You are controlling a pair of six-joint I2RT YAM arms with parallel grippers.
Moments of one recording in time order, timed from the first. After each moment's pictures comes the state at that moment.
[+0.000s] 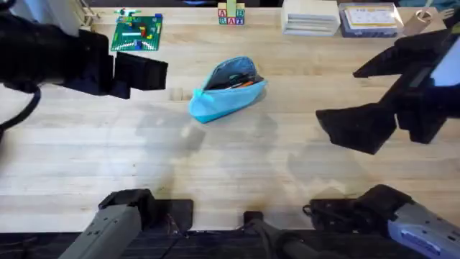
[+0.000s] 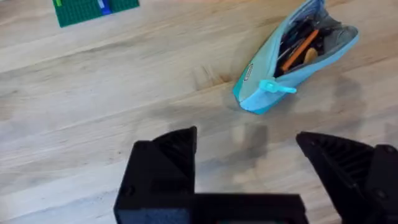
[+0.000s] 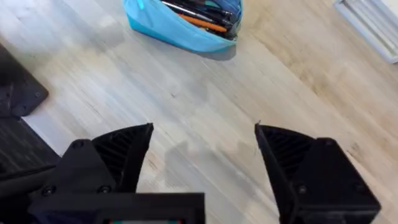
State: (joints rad) left arm 0.10 0.99 1.31 -1.28 0.25 0.27; right arm 0.50 0.88 1.29 -1.25 -0.11 -0.19
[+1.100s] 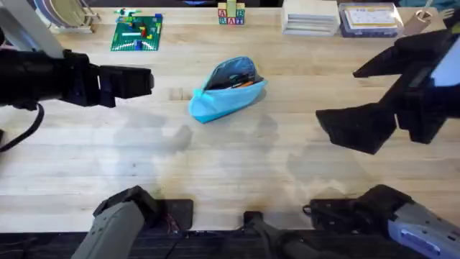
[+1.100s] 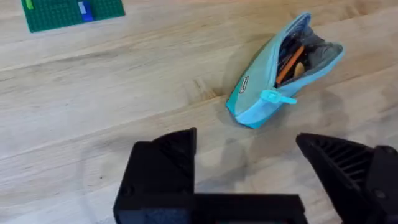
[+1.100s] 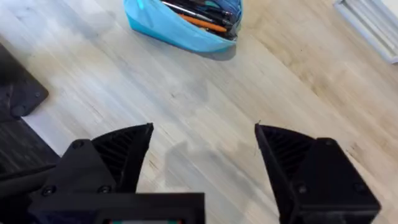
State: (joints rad) left arm 0.47 0.99 1.13 -1.19 0.63 0.52; right arm 0.50 0.88 1.29 -1.25 -0.11 -0.19
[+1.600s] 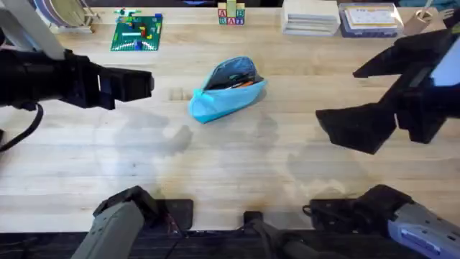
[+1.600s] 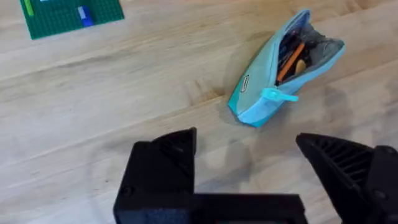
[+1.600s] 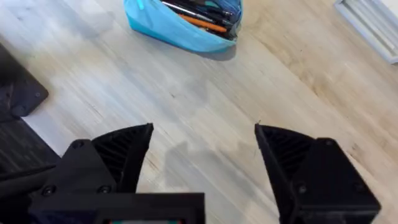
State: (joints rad) left arm 0.47 0.99 1.13 -1.19 0.63 0.57; right arm 0.50 0.88 1.29 -1.25 -0.11 -0.19
